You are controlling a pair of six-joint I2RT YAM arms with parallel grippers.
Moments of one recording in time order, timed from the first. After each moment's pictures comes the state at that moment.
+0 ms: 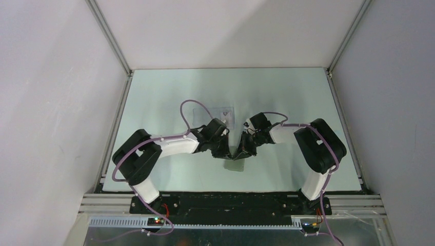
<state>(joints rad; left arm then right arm) -0.82 1.67 0.87 -0.17 0.22 -0.81 0.55 1.80 0.85 -0.17 -0.70 0.80</state>
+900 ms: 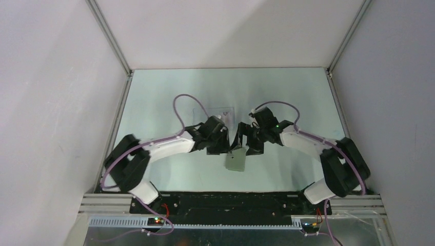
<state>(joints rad) -0.85 1.64 0.95 -0.35 0.06 -0.82 0.60 1.55 0.87 -0.34 -0.47 0.77</state>
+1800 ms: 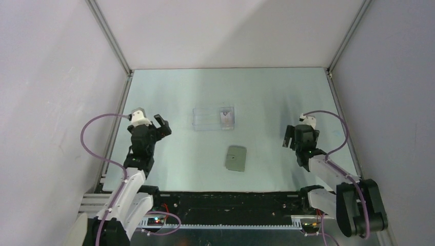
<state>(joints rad) -0.07 0.77 0.39 0.04 -0.16 -0.40 0.21 1.07 0.37 0.02 0.37 0.25</state>
